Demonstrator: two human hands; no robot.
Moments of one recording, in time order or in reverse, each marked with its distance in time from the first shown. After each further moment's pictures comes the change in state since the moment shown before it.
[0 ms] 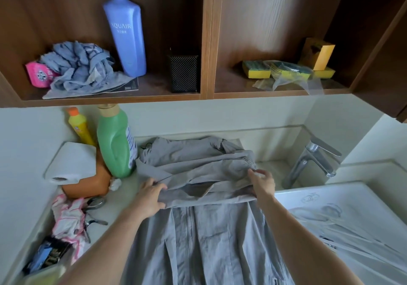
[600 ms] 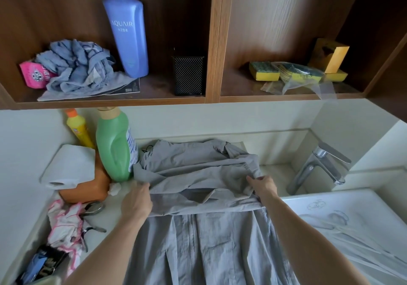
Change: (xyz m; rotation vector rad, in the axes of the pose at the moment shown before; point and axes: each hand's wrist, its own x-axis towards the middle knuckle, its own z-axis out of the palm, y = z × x) left_hand 0.008 -0.008 -0.007 0.025 0.201 -0.350; right_hand 0.028 -0.011 0.010 -0.475 -0.104 0.029
